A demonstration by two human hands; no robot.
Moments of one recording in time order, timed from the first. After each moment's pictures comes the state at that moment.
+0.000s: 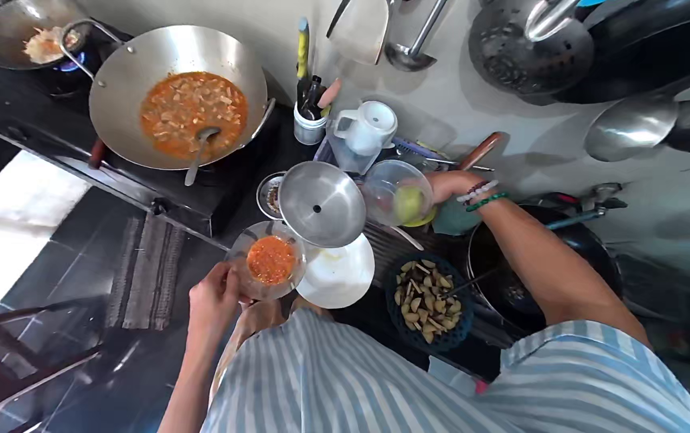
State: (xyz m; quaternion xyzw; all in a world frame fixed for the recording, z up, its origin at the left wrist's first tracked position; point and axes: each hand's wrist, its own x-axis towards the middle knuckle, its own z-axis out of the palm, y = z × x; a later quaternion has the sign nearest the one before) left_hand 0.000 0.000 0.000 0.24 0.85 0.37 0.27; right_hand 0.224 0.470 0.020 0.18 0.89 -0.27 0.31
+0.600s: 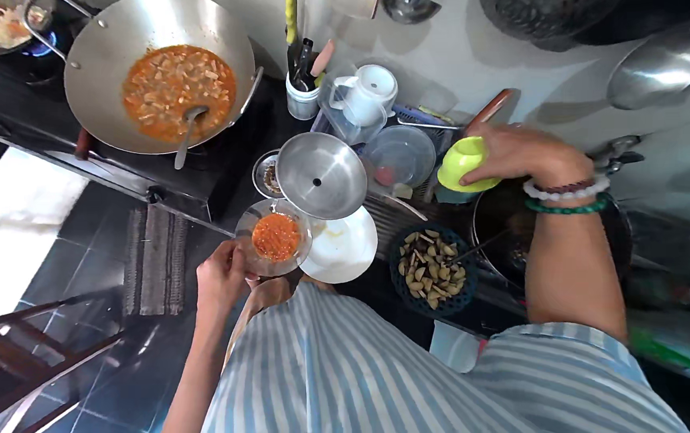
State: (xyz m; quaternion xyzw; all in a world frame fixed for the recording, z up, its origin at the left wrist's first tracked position) left_hand -0.005 0.008 -0.003 0.26 0.84 0.37 0.29; right_hand 0.292 0.446 0.085 0.45 0.86 -0.14 0.18
